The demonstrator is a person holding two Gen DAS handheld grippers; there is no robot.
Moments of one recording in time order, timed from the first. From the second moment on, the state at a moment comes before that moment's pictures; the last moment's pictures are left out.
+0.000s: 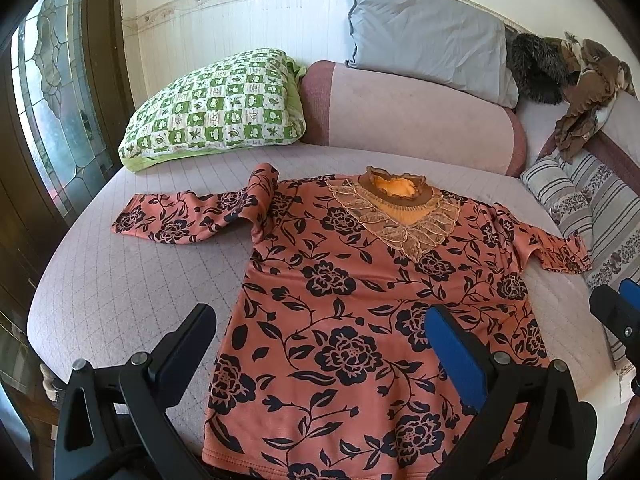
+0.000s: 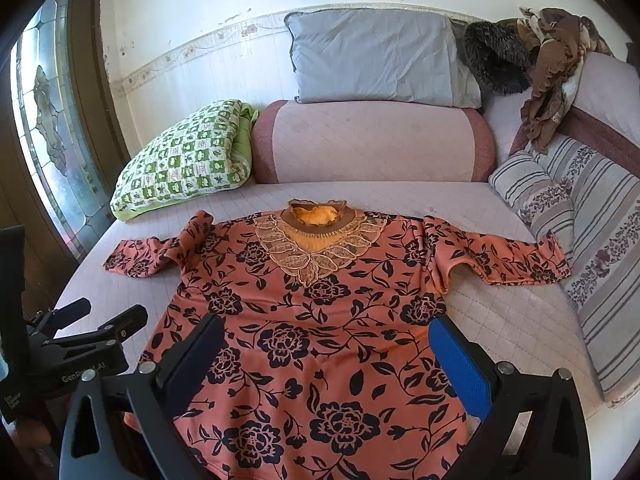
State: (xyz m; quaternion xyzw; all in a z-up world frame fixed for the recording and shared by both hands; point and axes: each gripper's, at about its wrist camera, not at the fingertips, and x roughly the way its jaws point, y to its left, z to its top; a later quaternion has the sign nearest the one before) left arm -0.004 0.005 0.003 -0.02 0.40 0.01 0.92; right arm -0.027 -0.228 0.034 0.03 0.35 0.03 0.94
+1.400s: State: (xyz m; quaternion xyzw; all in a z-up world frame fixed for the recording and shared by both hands) left arm -0.009 0.007 0.006 -0.03 0.39 0.00 0.92; right arm -0.029 -0.223 0.039 0.02 0.34 0.04 0.94
